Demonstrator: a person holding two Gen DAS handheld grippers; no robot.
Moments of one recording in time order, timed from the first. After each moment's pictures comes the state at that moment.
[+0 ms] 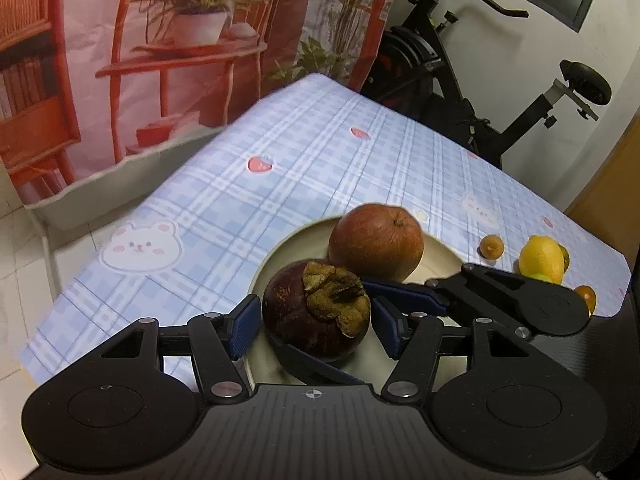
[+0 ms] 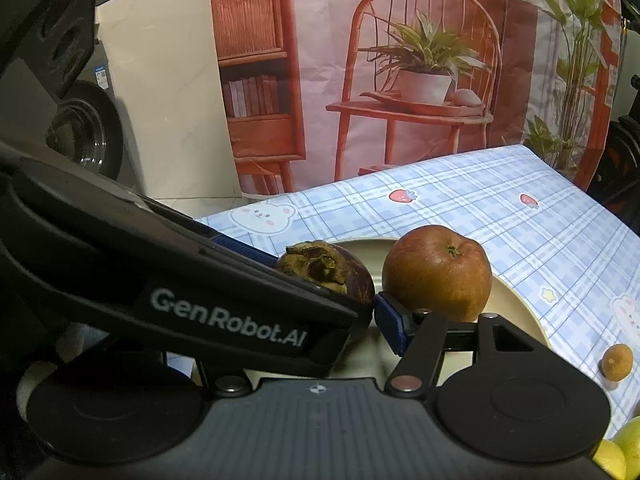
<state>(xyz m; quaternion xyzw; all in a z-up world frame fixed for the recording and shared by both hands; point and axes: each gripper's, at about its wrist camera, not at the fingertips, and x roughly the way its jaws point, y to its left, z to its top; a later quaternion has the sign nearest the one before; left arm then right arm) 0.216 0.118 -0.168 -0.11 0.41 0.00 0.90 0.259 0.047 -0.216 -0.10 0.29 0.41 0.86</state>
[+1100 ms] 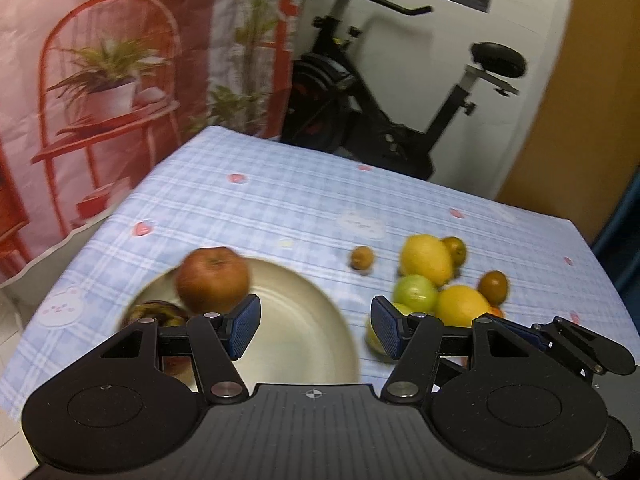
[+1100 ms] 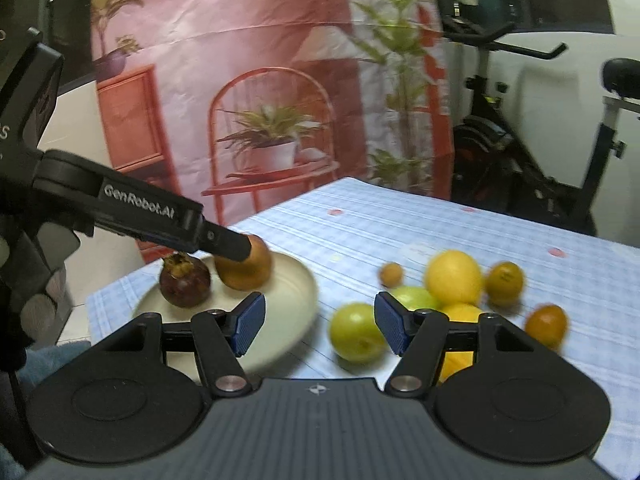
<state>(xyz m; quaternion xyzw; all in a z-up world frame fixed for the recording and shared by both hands) 0.200 0.014 -0.130 -0.04 0.36 -0.09 0.93 0.176 -0.134 -0.188 0.03 0.22 0.24 0.94</state>
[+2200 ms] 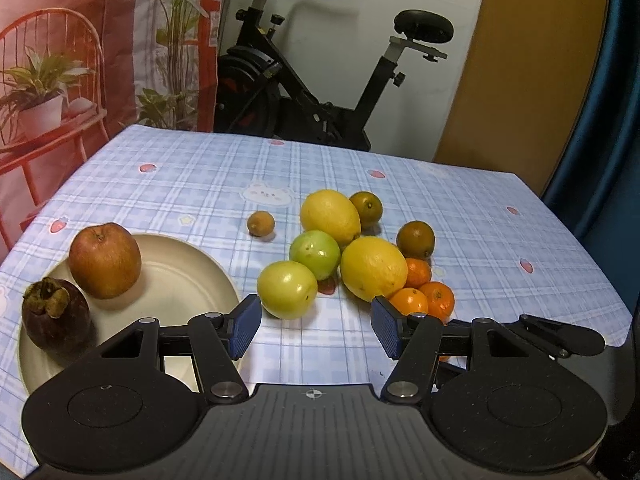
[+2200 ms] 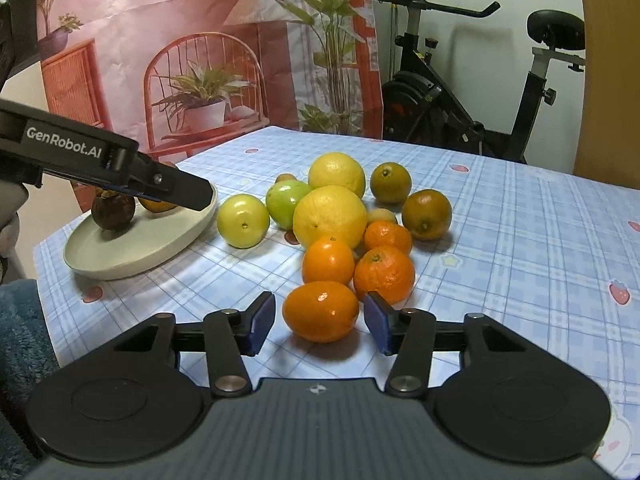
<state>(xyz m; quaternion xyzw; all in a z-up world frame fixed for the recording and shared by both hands) 0.177 -0.043 -0.158 0.00 0.36 -0.17 0.92 0.143 -0.191 -0.233 0.03 0.28 0.16 0.95</state>
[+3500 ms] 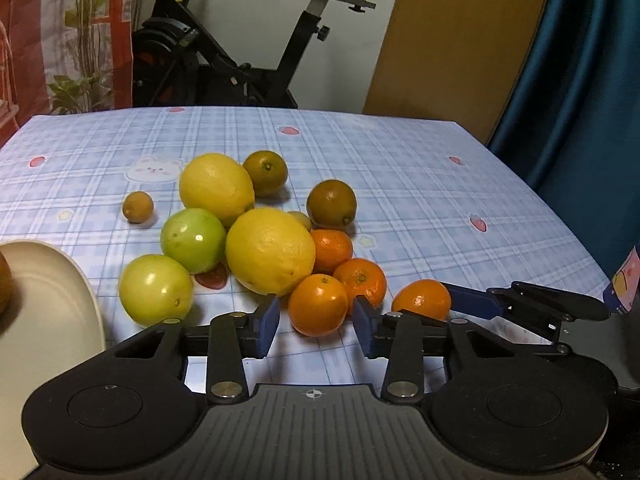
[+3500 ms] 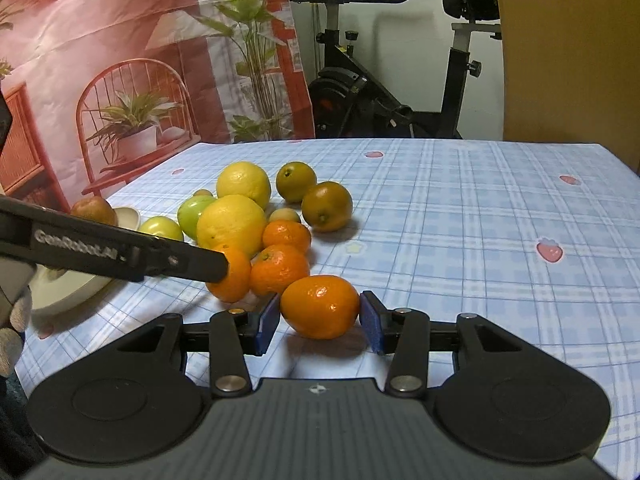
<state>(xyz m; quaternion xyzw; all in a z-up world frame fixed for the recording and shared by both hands) 0.204 -0.104 -0.194 0.02 0.40 -0.28 0.88 0.140 -0.235 -0.234 0.09 0.29 0.07 0.95</state>
